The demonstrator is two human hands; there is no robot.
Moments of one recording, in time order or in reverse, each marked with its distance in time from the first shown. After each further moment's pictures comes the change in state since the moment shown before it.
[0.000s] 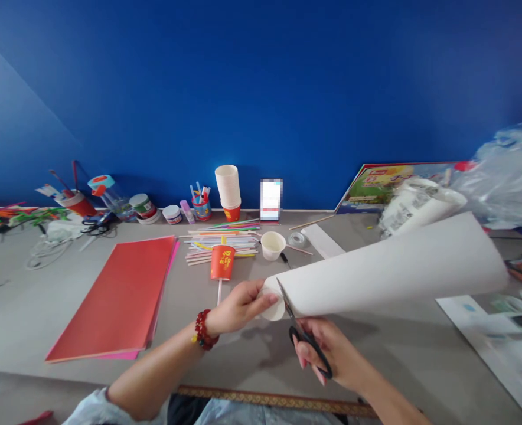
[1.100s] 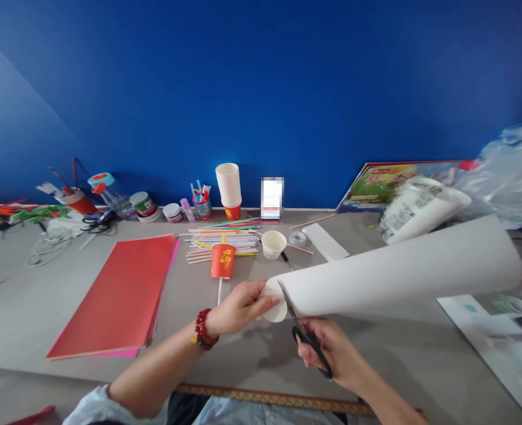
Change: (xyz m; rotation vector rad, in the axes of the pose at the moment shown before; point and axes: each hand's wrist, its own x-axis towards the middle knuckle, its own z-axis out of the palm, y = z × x) left_hand -0.002 0.006 0.001 0.038 -0.005 0.011; right_hand 0.002 0.010 -0.001 -0.077 0.080 -0.022
